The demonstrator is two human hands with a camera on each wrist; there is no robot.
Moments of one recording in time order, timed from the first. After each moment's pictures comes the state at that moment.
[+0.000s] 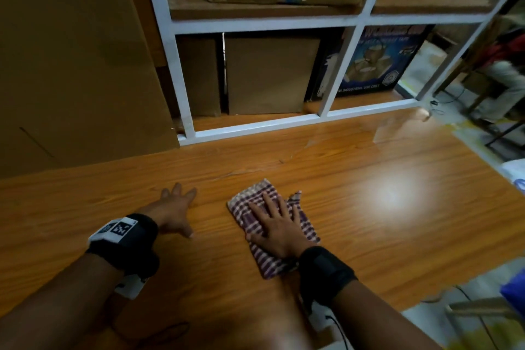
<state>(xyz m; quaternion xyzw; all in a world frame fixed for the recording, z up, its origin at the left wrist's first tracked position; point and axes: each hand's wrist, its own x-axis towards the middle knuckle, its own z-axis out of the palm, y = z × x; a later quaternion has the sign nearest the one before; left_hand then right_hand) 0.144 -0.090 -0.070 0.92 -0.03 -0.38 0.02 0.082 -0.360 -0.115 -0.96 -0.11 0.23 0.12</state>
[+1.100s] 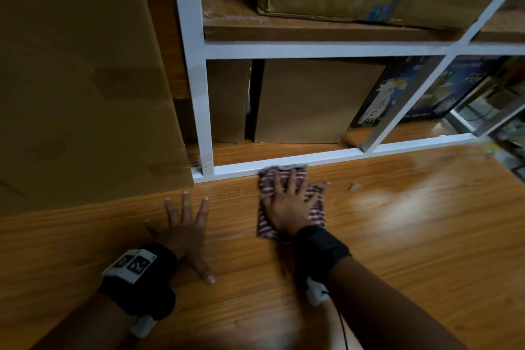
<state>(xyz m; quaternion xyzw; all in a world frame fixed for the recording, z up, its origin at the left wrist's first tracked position) 0.246 -0.067 -0.102 0.90 -0.02 -0.44 0.05 0.289 -0.302 -0.119 -0.98 0.02 0.18 0.09</state>
